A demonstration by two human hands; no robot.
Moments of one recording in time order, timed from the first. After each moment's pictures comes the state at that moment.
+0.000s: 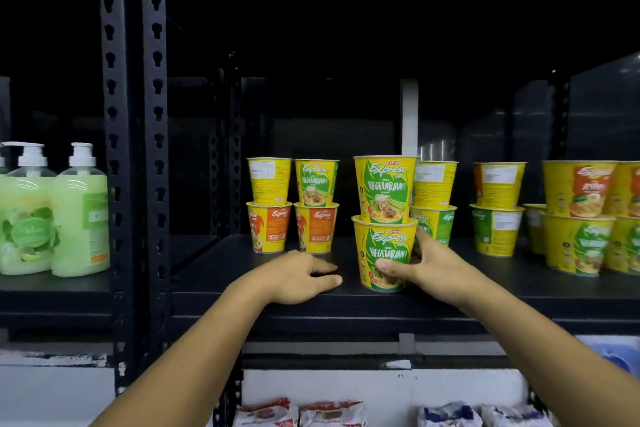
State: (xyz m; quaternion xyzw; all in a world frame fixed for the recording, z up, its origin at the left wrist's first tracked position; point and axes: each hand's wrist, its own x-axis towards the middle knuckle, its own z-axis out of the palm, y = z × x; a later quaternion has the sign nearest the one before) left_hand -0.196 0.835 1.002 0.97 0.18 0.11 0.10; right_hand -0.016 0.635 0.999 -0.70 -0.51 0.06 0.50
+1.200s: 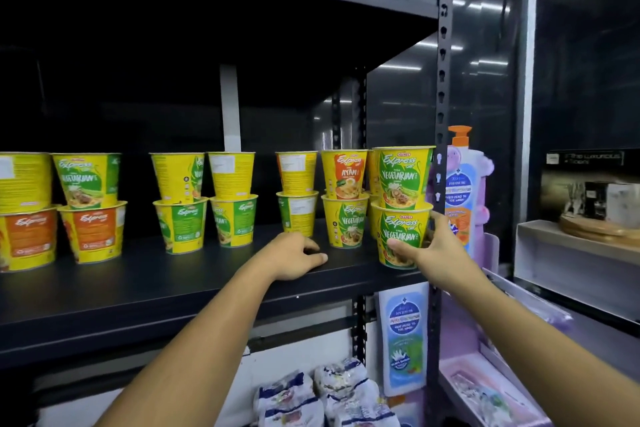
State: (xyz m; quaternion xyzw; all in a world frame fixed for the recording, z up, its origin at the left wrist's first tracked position) left_hand 0.085 0.601 1.002 0.98 0.08 0.14 0.12; right_hand 0.196 0.337 0.973 -0.76 -0.28 -0.10 0.58
